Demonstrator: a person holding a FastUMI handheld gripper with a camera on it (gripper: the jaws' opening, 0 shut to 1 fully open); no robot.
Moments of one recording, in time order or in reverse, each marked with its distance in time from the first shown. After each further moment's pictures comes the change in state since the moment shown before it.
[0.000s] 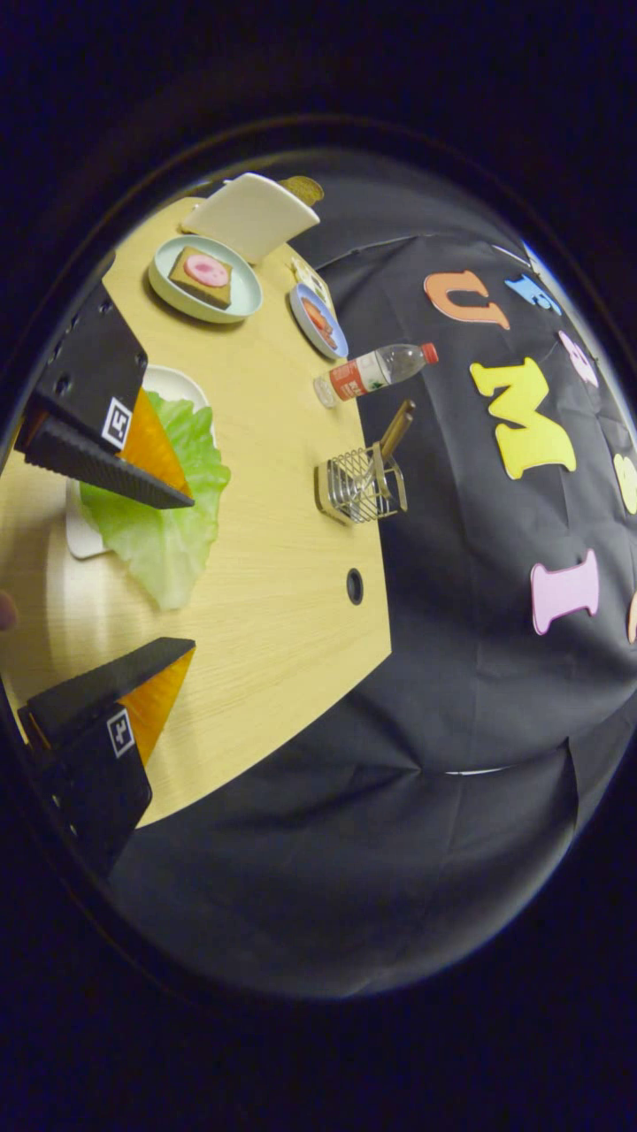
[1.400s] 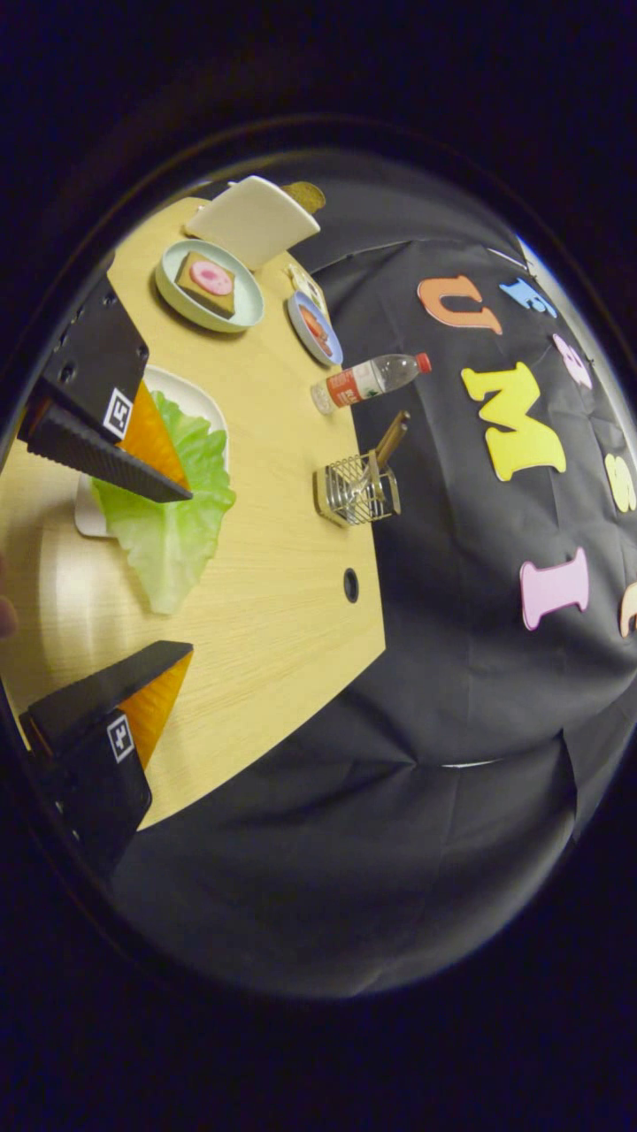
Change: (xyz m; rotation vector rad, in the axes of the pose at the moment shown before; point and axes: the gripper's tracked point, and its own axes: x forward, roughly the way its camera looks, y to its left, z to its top) arm -0.016 0.002 -0.016 0.017 -0.029 0.001
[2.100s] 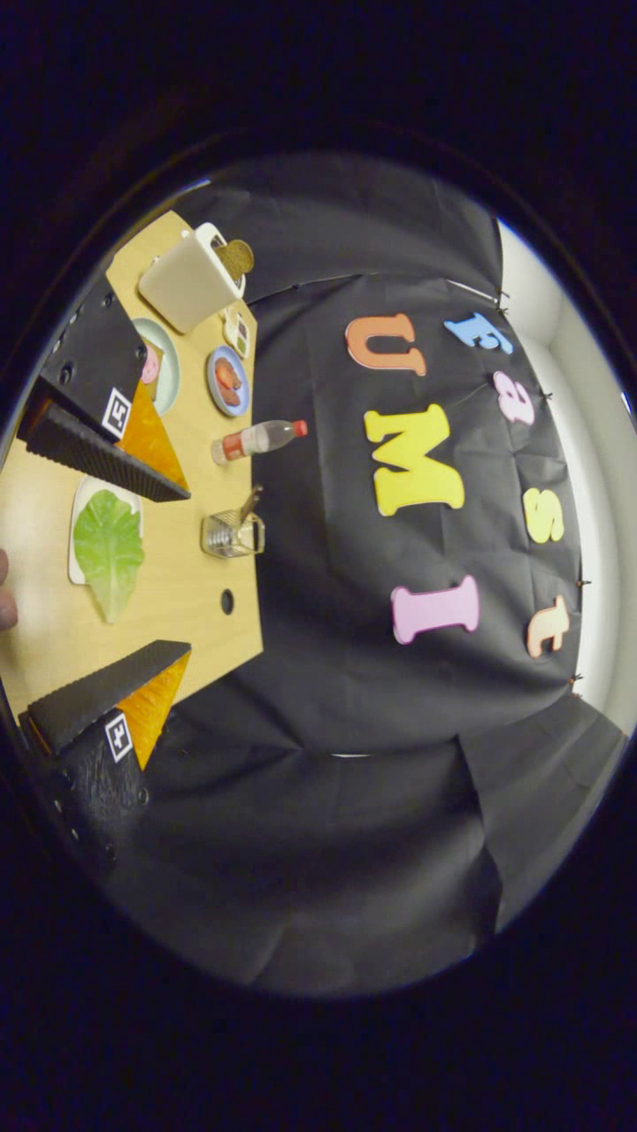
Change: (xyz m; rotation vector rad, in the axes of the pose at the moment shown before) arm -0.131 0.036 0.087 -0.022 -0.251 0.030
